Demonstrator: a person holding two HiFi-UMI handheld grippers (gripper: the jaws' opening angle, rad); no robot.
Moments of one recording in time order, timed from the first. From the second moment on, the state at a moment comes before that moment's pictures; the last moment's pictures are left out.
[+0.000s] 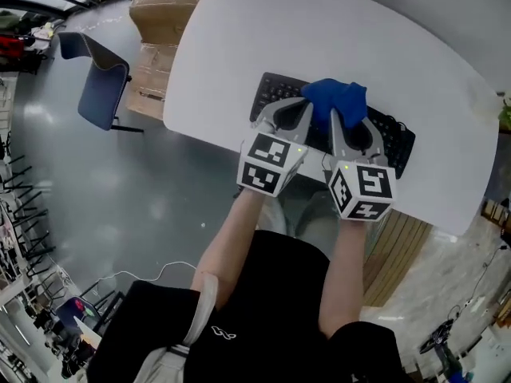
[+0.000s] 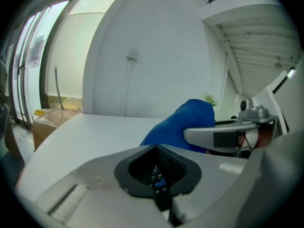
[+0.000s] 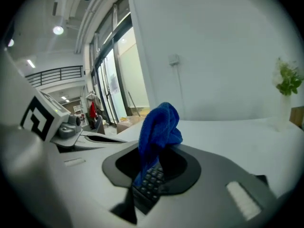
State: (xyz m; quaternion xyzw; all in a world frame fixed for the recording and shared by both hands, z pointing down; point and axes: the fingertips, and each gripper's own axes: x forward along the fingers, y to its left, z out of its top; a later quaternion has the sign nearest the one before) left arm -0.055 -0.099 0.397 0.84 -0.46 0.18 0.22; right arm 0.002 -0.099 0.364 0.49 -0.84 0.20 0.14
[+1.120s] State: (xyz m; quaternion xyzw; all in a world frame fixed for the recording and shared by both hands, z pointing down) left arm -0.185 -0.055 0.505 0.80 -0.45 0.28 0.28; right arm -0.152 -0.050 0.487 0.42 -0.84 0.29 0.20
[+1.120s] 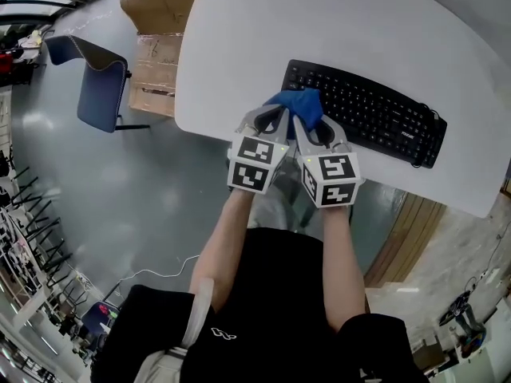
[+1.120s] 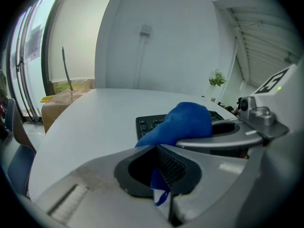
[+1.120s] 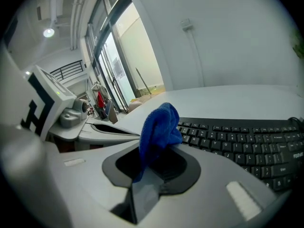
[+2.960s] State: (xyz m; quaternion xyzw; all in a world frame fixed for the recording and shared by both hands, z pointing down) left arm -0.077 -0.052 0.508 0.82 -0.38 0.32 0.27; right arm -0.045 -0.041 0.491 0.47 -0.80 0.33 0.19
